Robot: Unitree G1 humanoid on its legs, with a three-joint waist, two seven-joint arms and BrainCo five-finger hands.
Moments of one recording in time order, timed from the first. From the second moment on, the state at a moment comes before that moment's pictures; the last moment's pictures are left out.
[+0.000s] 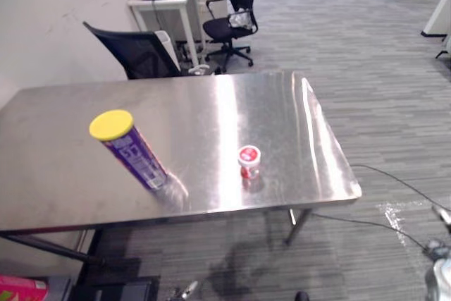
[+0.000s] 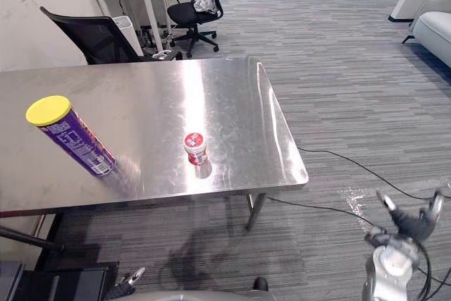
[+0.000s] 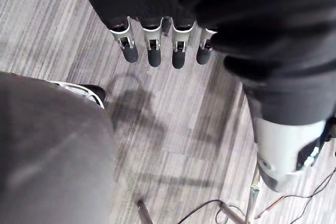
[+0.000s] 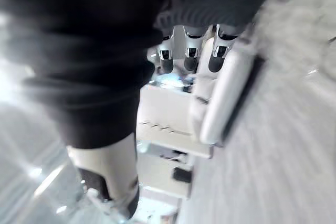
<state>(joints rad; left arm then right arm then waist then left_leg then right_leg) 0.29 0.14 0.05 0.88 -0.37 -0.06 0.00 0.12 -0.34 -0.51 0.19 0.13 -0.33 -0.37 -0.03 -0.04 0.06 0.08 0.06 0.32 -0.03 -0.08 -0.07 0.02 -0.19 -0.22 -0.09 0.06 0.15</state>
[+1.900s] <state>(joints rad) 0.27 0.20 -0.07 0.91 -0.33 -0.04 -0.01 -0.27 -0.45 0.23 0.30 0.15 -0.21 0.31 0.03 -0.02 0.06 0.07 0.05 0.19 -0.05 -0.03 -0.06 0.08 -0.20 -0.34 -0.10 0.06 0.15</state>
